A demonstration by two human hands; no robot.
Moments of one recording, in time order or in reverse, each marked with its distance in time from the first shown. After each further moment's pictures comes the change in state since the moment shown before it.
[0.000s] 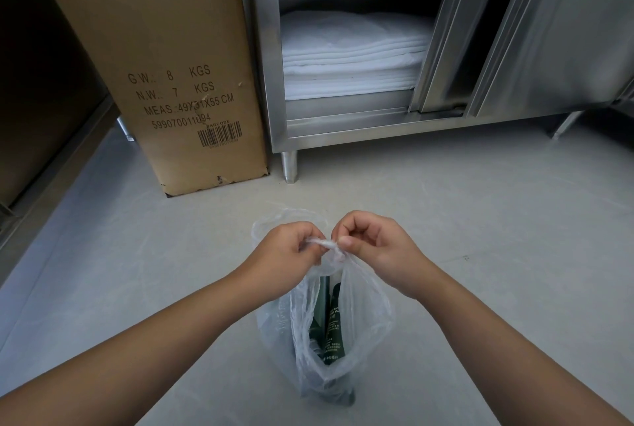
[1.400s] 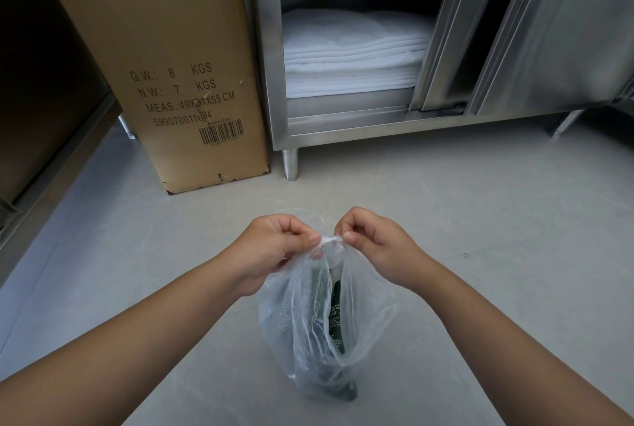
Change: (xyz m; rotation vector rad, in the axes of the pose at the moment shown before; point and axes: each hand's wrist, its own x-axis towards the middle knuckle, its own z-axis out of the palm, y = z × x) left_hand -0.001 0.003 -0.014 -0.620 -0.040 -0.332; right_hand 0.002 0.007 -0.004 -0.300 0.015 0.050
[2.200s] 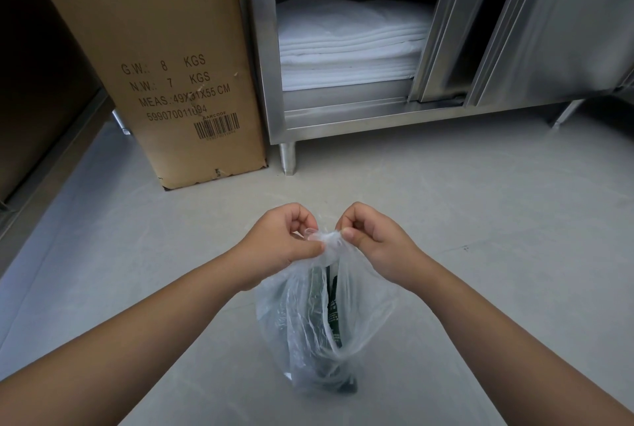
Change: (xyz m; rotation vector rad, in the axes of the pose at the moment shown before) left_hand 0.009 -0.006 0.003 0.359 -0.011 0.213; right_hand -0.001 0.007 0.007 0.111 0.046 0.042
